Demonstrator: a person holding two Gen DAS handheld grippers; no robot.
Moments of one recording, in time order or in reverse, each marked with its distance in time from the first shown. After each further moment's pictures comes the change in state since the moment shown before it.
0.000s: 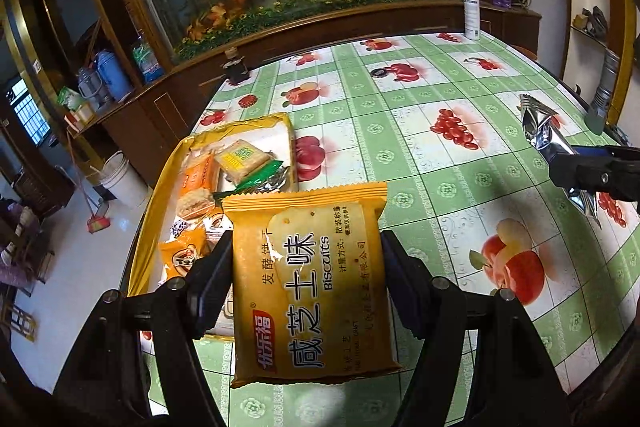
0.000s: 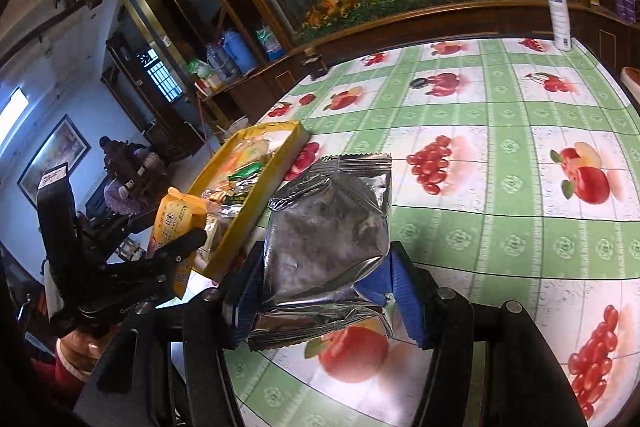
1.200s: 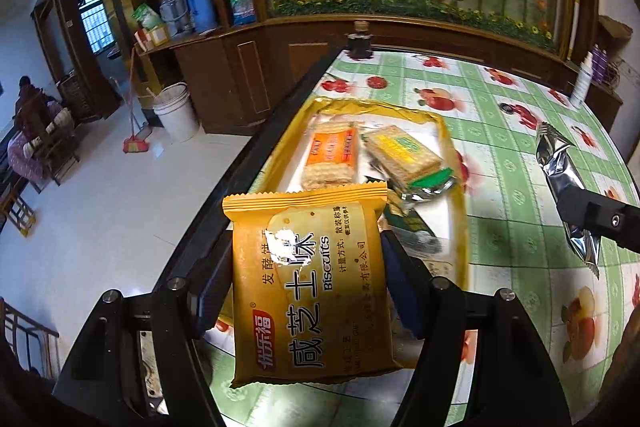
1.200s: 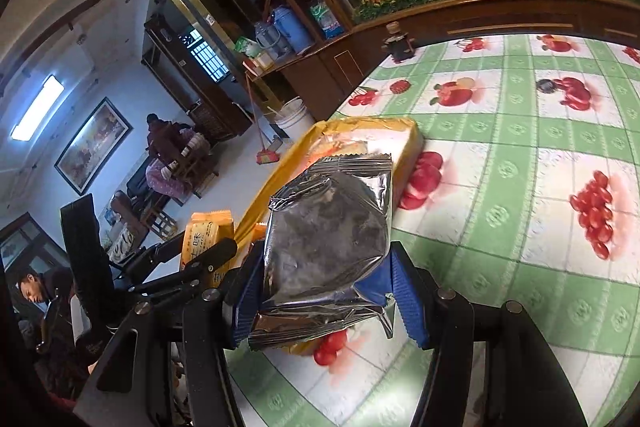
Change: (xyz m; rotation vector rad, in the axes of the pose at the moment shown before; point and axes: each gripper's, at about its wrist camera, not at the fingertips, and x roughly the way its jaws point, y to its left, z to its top) left arm 0.031 0.132 -0.019 -0.336 0.063 0.150; right arm 0.112 0.095 0.050 -0.045 0.079 0.186
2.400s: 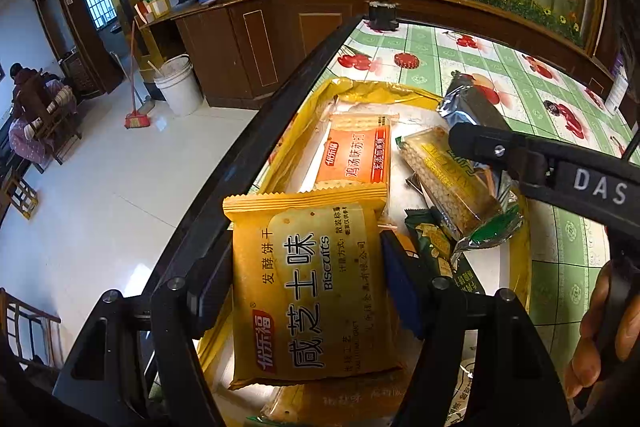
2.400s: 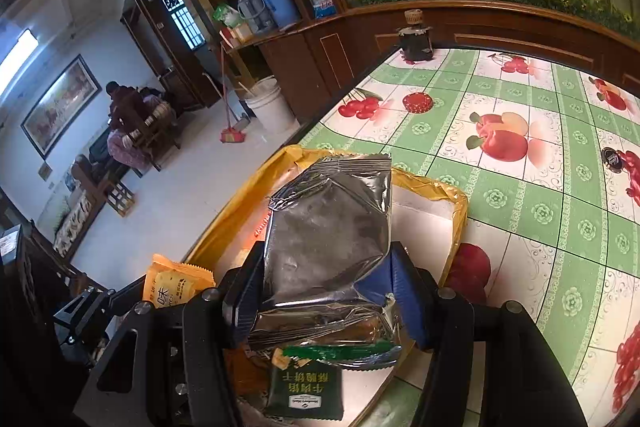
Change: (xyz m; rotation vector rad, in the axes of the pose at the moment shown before) left arm 0.078 -0.002 0.028 -0.016 0.118 0.023; right arm 0.147 0.012 0.078 -0.116 0.085 -0.158
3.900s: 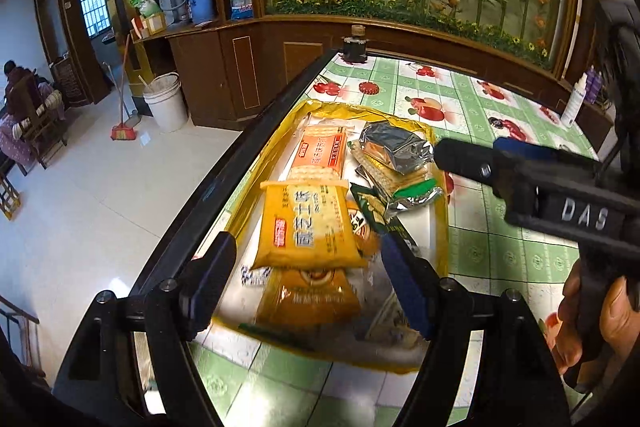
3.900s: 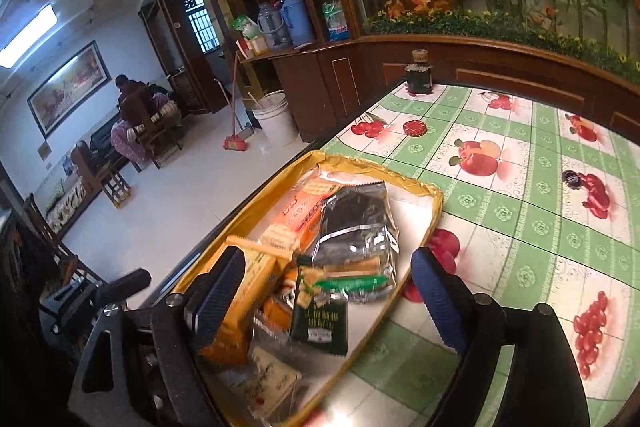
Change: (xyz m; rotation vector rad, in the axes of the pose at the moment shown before) left arm -0.086 0.006 -0.040 -0.046 -0.110 -0.097; right arm -0.084 0.030 -0.036 -0.114 -0.089 -0.032
